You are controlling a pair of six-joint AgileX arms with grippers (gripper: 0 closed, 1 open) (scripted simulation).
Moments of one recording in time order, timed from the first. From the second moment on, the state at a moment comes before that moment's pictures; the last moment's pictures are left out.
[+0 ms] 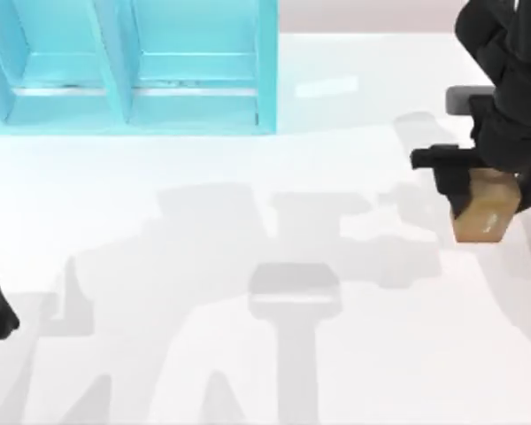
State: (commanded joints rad) left arm 0.00 0.00 0.00 0.00 0.00 0.00; right arm 0.29 2.02 1.59 -1.16 0.00 0.31
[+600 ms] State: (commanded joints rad) left arm 0.00 0.00 0.00 0.00 0.00 0.00; right arm 0.32 2.07 1.55 -1.05 0.00 0.34
